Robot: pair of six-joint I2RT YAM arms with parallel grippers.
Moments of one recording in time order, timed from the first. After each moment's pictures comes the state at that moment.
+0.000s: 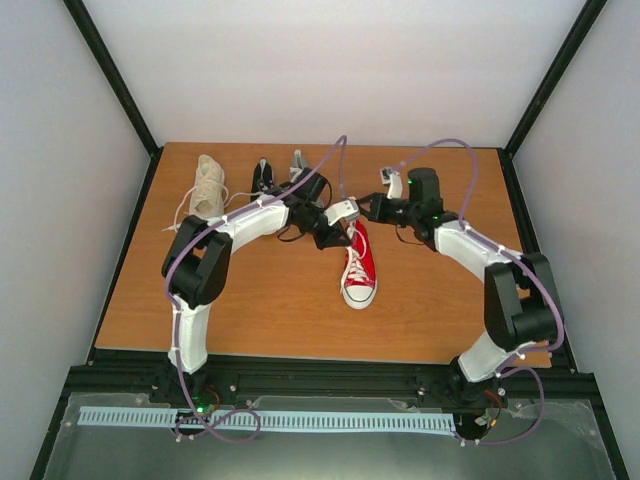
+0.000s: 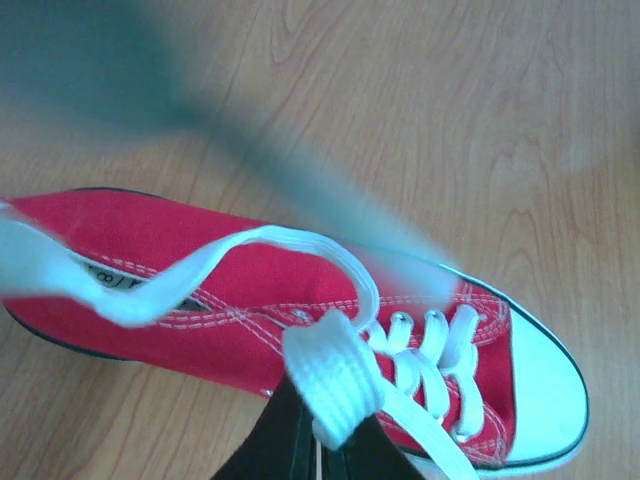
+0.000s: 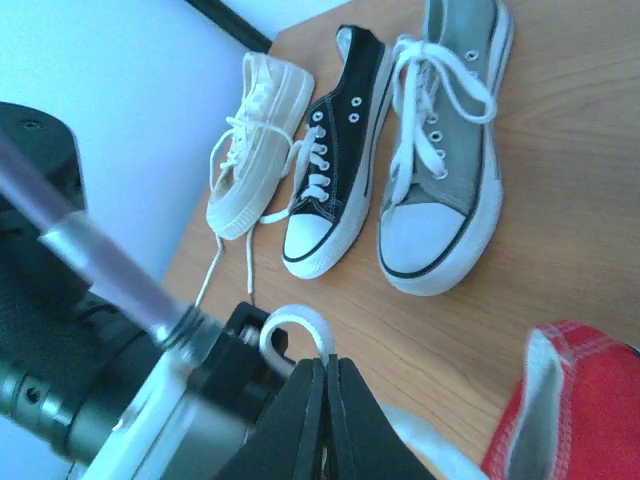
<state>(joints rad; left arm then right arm) -0.59 2.04 1.54 -0.57 0.66 0.40 0.28 1.59 0.99 0.06 -0.67 0.52</state>
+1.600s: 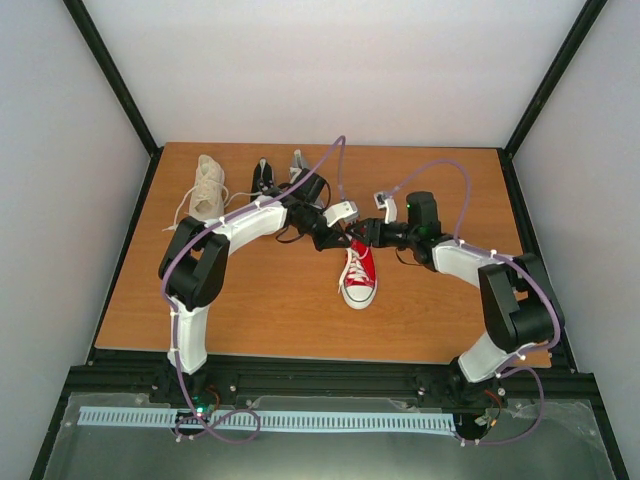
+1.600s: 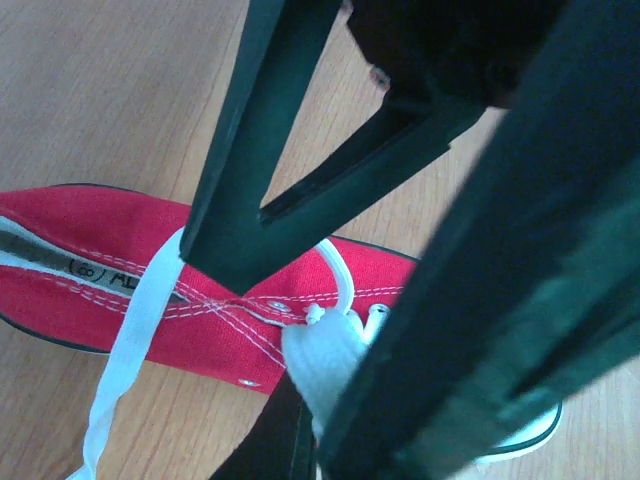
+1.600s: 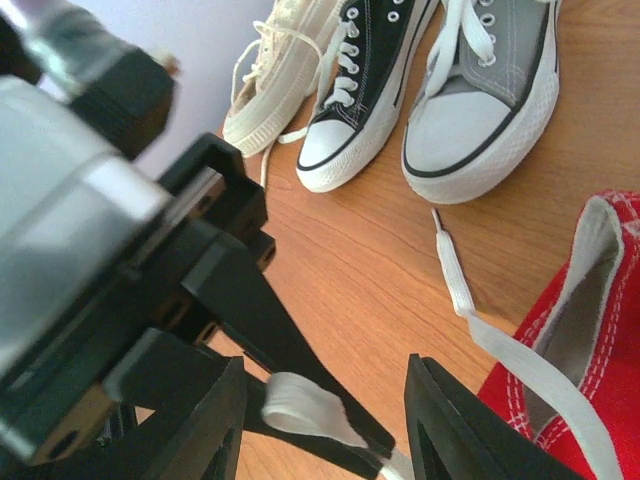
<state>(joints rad) -0.58 2.01 1.52 -0.57 0.68 0.41 0.32 1.59 0.81 0.26 -0.80 0.43</state>
